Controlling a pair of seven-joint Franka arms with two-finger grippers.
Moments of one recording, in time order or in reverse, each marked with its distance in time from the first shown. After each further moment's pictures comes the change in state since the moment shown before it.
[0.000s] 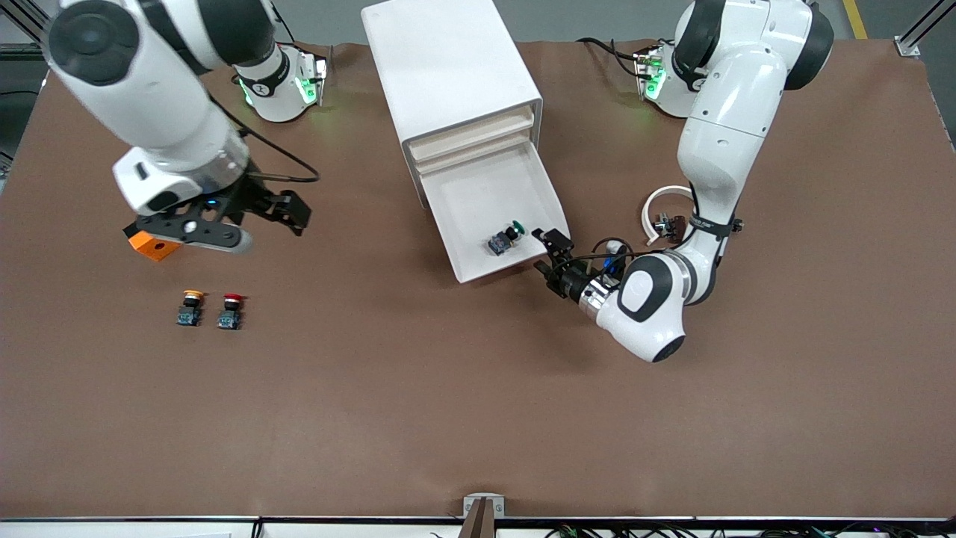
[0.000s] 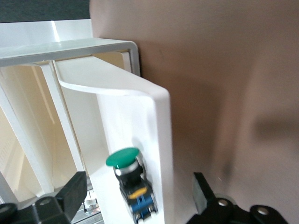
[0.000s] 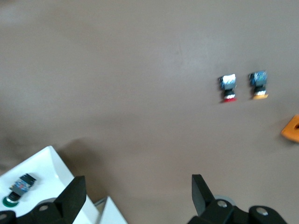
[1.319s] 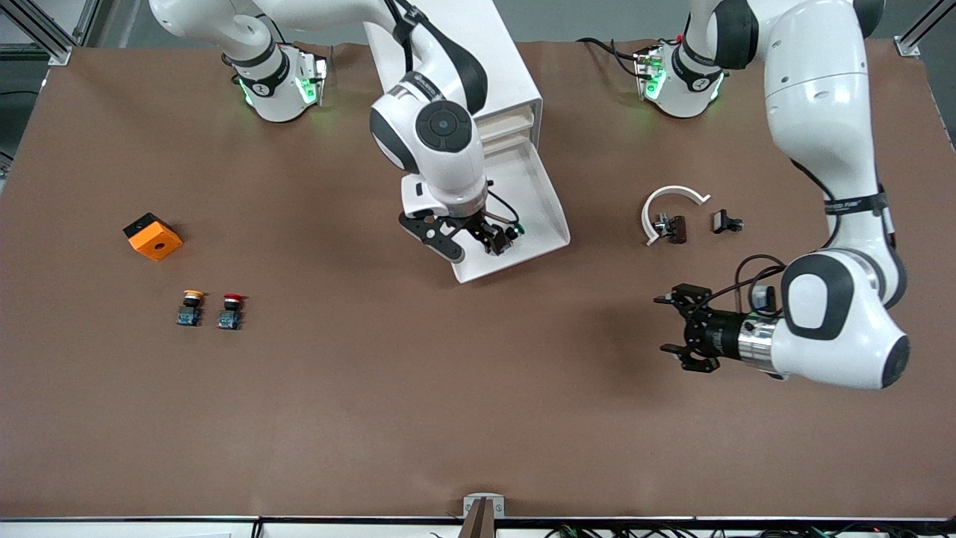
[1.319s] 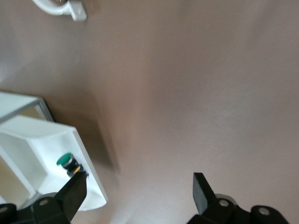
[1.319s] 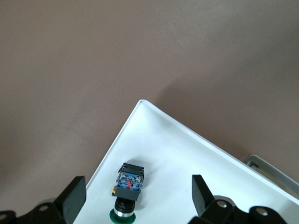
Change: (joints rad) left arm 0.000 -0.112 0.447 0.162 0.084 0.000 0.386; right arm 0.357 0.393 0.002 0.034 0.089 0.413 0.735
